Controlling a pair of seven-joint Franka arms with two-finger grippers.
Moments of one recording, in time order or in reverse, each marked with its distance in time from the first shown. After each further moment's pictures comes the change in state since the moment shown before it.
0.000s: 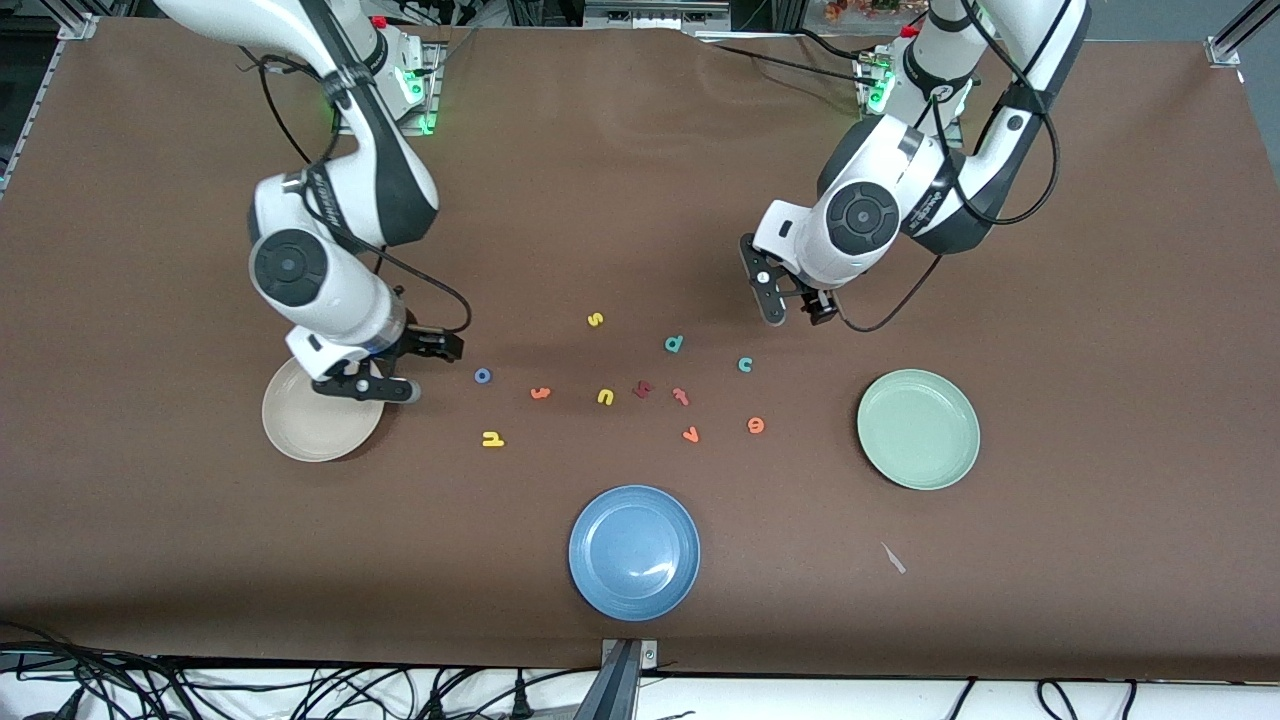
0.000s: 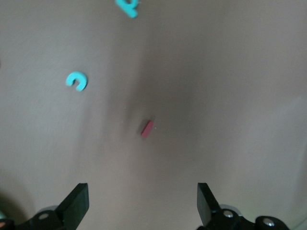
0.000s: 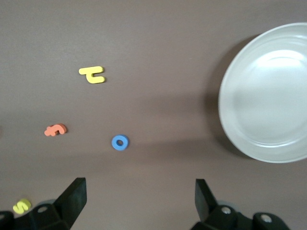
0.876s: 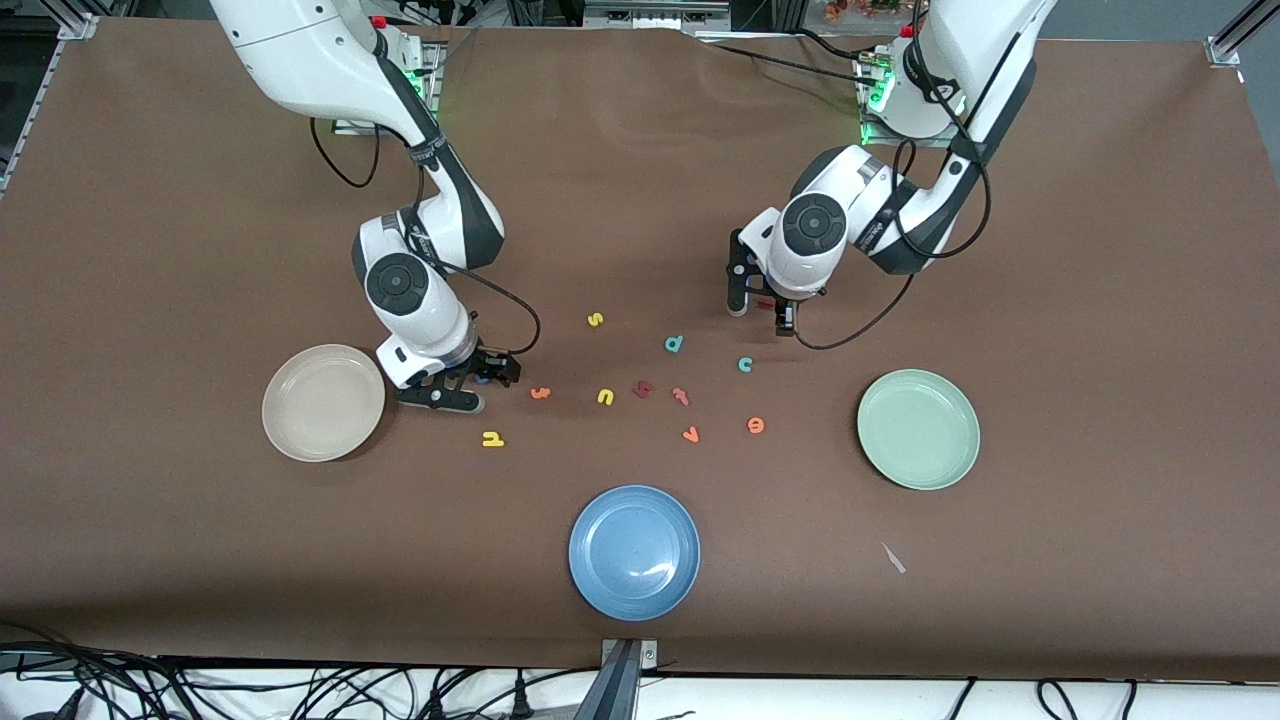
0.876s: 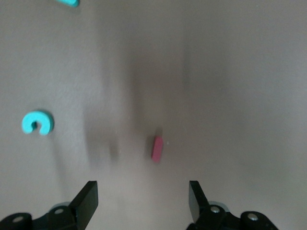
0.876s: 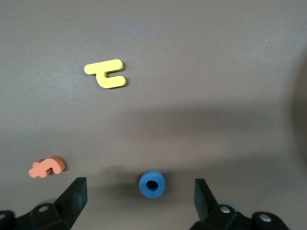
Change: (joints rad) left arm -0.031 0.106 -0.019 -0.117 0.188 0.277 0.143; right arm 0.071 0.170 0.001 -0.089 0.000 0.365 0.106
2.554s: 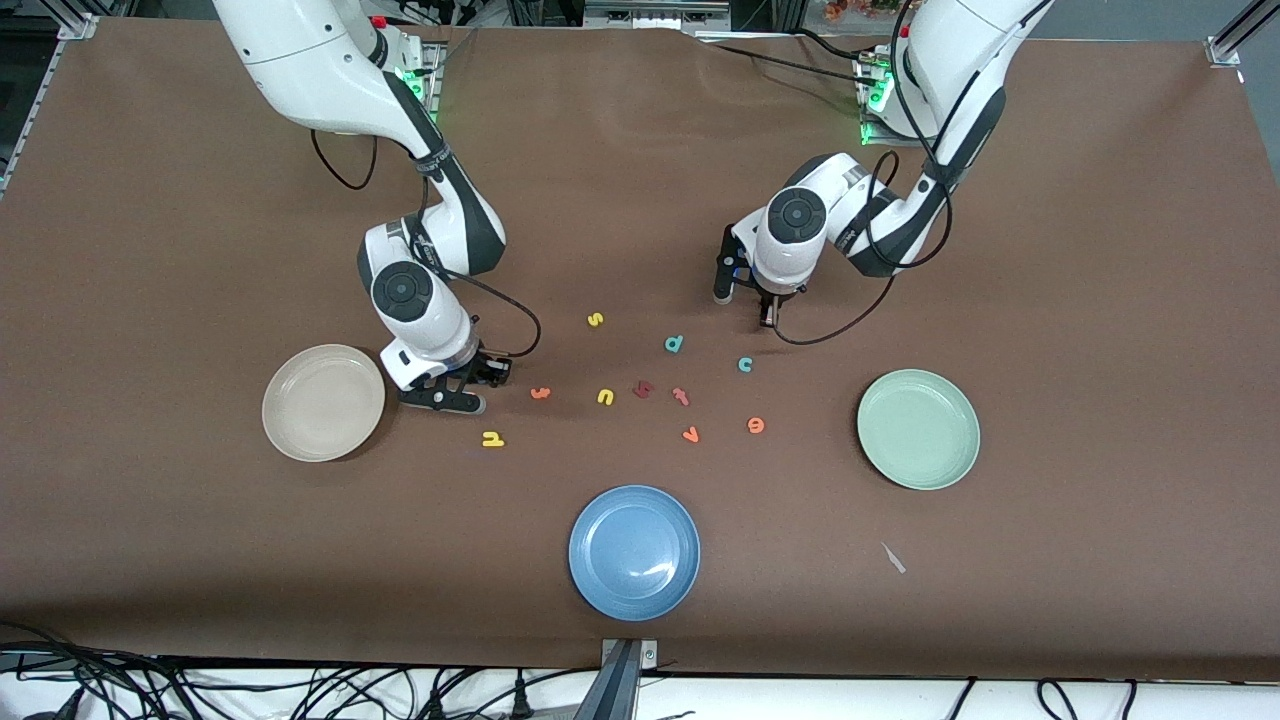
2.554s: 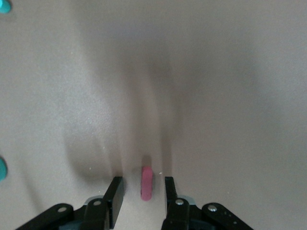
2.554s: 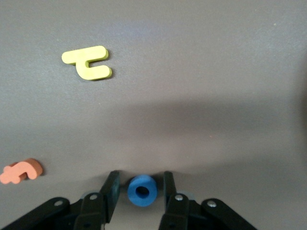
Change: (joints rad) left arm -0.018 0.056 -0.004 -0.071 0.101 0.157 0.005; right arm -0.001 0.029 -0.002 -0.009 0.000 0.019 -0.005
